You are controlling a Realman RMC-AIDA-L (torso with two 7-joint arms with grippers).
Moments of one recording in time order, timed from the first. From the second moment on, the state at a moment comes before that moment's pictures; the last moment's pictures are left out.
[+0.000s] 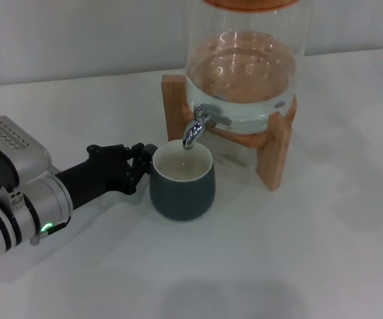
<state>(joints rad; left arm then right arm) -0.78 -2.09 0.64 -0.01 -1.47 -0.99 2.42 0.21 2.00 -0.39 -0.75 1.77 1.49 -1.84</state>
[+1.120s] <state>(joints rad) -0.74 -2.09 0.65 -0.01 -1.46 -1.01 2.42 0.21 2.00 -0.37 -0.75 1.78 1.49 -1.85</state>
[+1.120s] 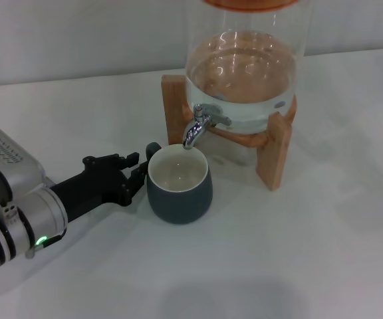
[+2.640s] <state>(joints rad) -0.39 -2.08 0.64 0.34 -1.86 -1.55 2.26 0.11 2.00 -0.47 -0.80 1.75 1.74 -1.75</state>
